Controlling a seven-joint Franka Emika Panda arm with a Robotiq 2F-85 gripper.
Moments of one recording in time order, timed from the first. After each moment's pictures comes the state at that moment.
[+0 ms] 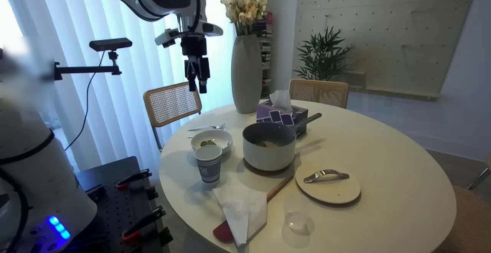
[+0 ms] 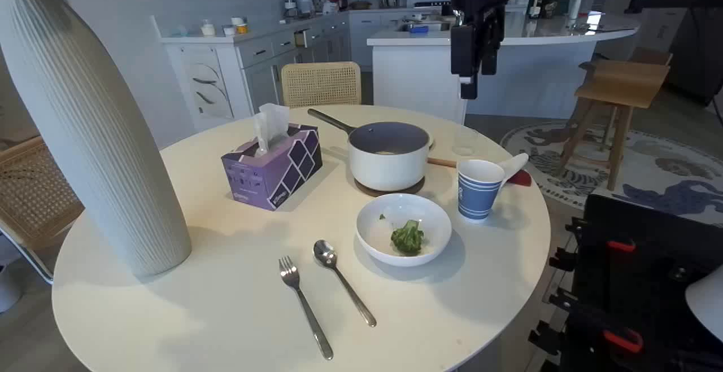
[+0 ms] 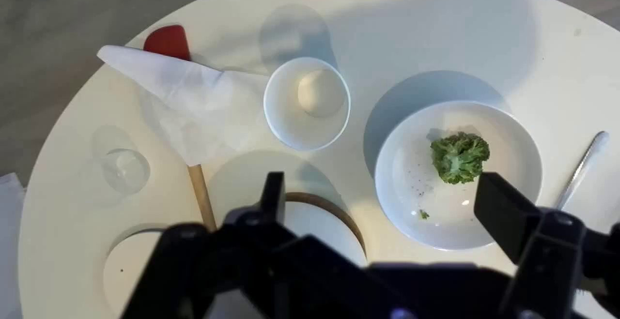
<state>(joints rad) -0.01 -0.35 0.12 -2.42 -0.12 1.97 0.15</state>
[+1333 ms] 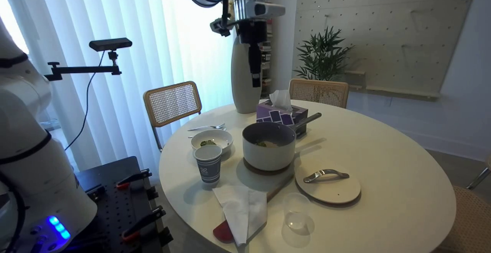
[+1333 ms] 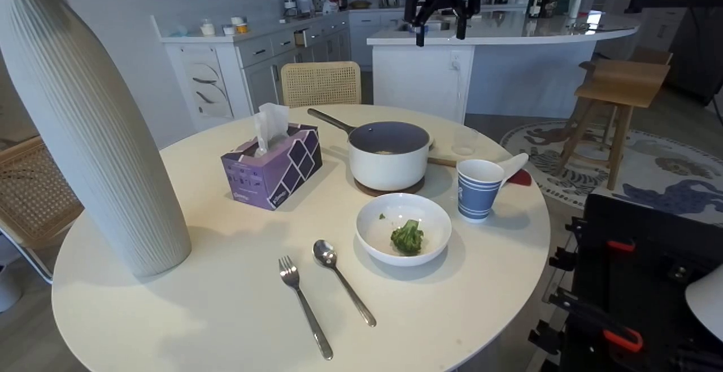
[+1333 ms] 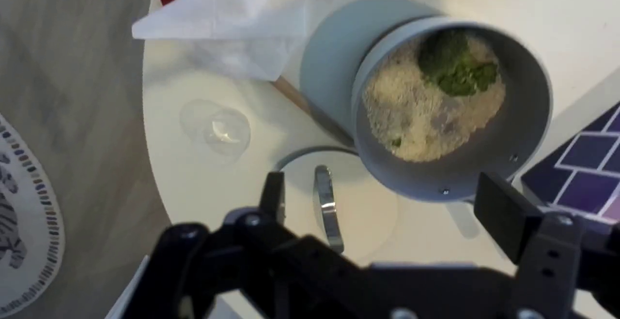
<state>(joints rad) -0.14 -0.04 -0.07 -2.03 -0.11 2.04 0.48</state>
